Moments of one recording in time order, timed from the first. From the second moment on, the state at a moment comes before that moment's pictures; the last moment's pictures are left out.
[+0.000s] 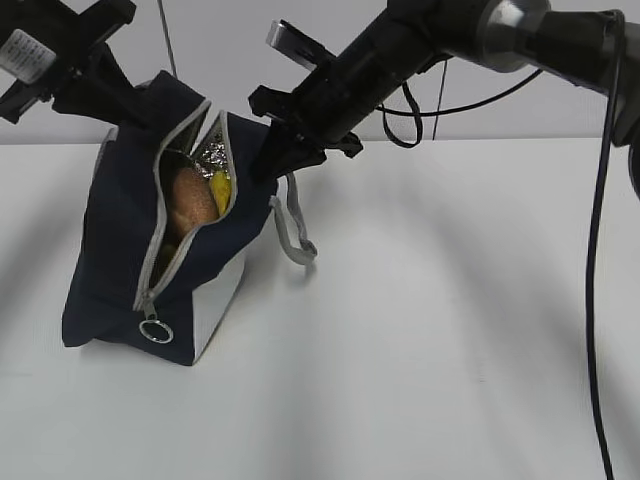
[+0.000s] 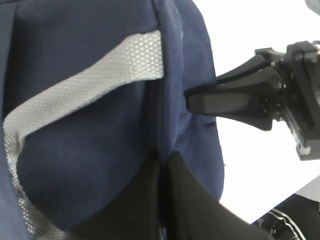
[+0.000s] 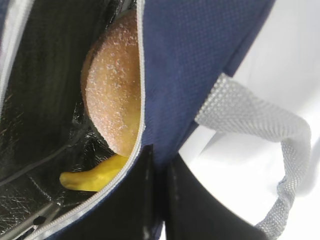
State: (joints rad) left arm -0.07 1.79 -1.60 -0.64 1.17 0.15; right arm 0.33 2.39 -2.22 0.75 1.23 -0.37
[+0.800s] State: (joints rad) left arm -0.20 1.82 -1.60 -0.87 0.92 0.24; right arm 0.30 2.13 -2.22 0.44 1.27 -0.29
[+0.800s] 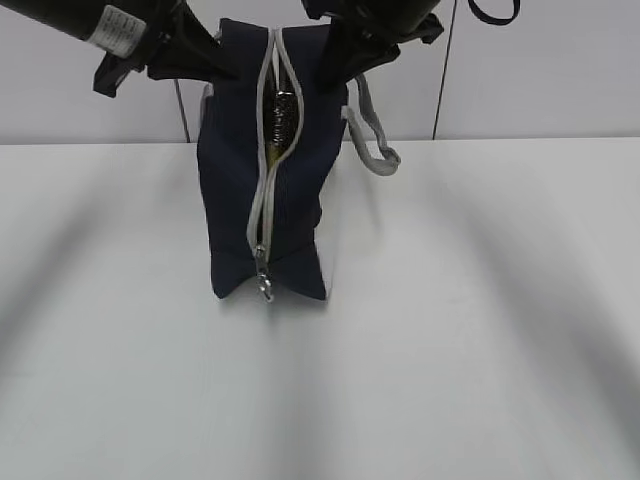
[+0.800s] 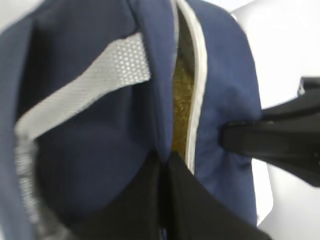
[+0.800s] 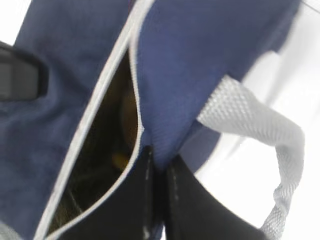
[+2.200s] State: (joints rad) left arm -0.18 1.97 -1.61 -0.93 0.90 0.27; right arm 0.30 2.22 -2.22 0.40 1.25 -0.23
